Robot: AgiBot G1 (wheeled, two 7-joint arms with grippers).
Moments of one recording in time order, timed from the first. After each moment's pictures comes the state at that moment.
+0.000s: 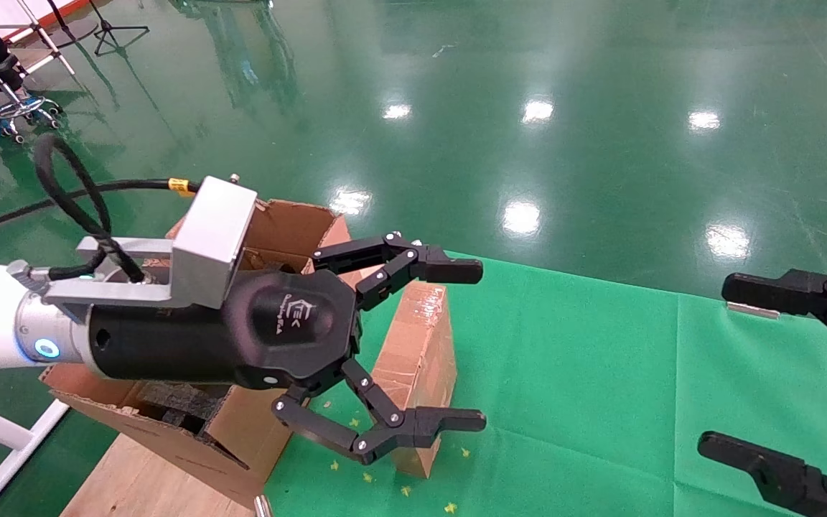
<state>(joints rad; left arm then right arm) -1.08 0.61 0.28 -1.28 0.73 1.49 -0.19 1.08 -0.58 -0.34 1.25 -0.68 -1.46 0.15</state>
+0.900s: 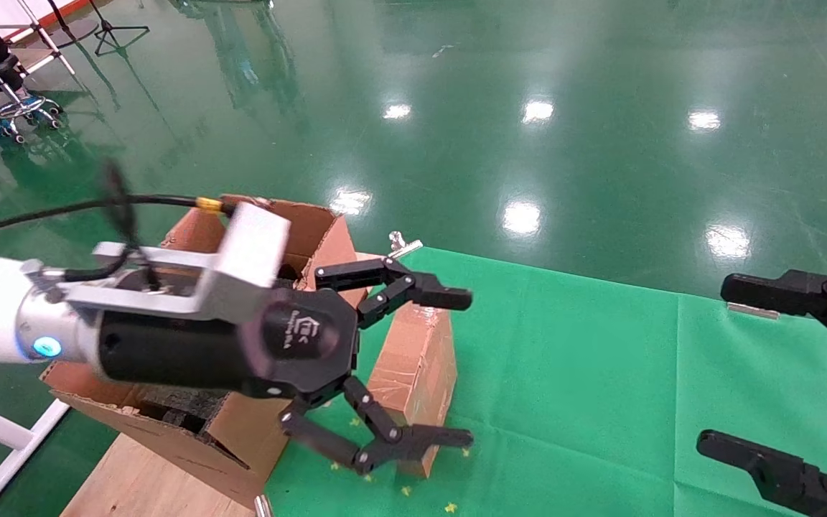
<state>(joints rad) -1.14 0.59 0.34 -1.30 0.89 1.48 -0.25 1.08 -0.58 -0.34 1.25 -0.68 -1.46 0.15</state>
